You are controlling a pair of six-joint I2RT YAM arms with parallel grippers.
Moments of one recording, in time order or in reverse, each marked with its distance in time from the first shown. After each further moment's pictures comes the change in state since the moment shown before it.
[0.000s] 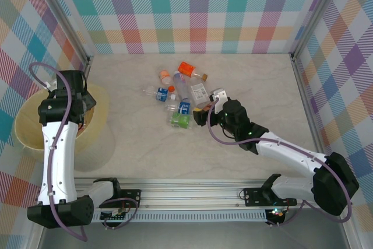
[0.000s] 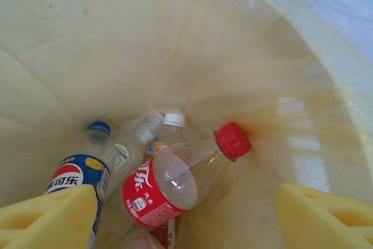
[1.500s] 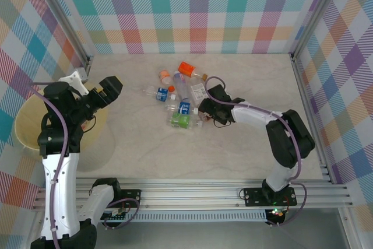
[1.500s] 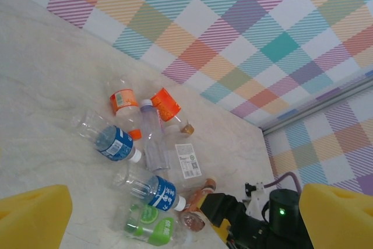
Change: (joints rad) left arm 0.001 -0.262 -0.217 0.511 0.882 -0.076; right arm -0.166 0.560 0.382 -0.476 -0.043 0.822
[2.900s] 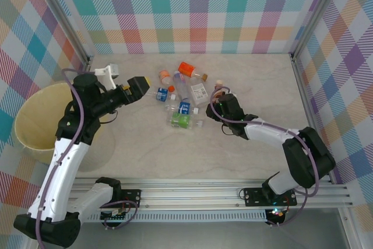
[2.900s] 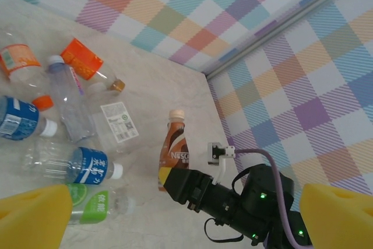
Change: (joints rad) left arm -0.326 0.115 -0.047 0.190 0.032 -0.074; right arm 0.000 -0.282 -0.333 0.400 0.024 -0.319
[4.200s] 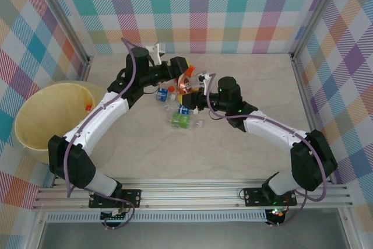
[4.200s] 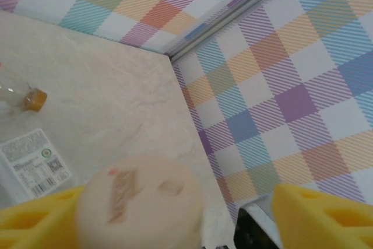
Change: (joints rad) left arm -0.232 0.542 0.223 0.352 -0.036 -0.049; right arm 0.053 -0.007 0.224 0.214 -0.645 -0.206
